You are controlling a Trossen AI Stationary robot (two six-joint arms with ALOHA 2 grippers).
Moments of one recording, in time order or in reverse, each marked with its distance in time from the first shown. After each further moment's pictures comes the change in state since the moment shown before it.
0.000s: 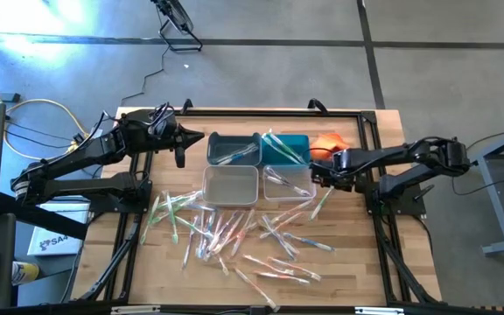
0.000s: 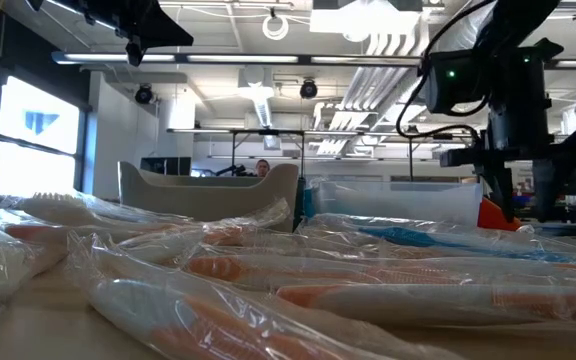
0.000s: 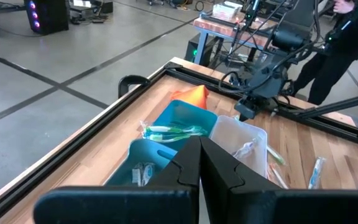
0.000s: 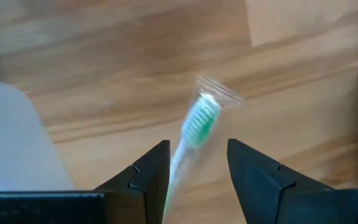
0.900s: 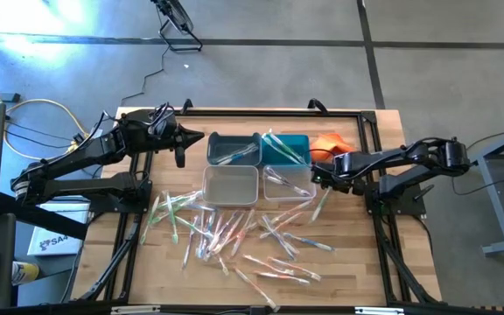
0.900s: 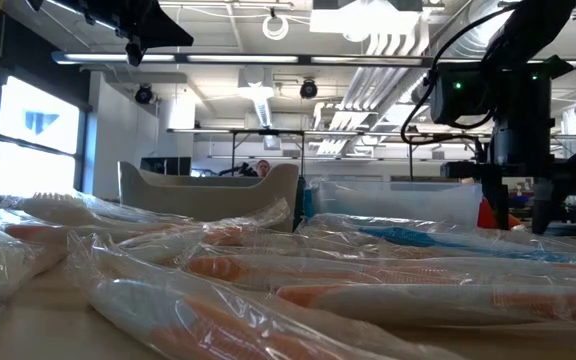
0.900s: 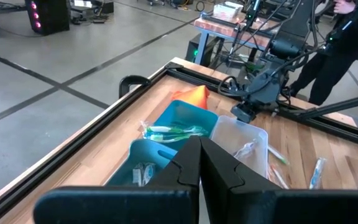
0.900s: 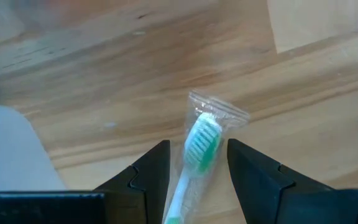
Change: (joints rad) left arm 0.000 0.000 0.000 0.000 -0.003 0.000; right arm 0.000 0.000 -0.092 0.165 0.040 0.045
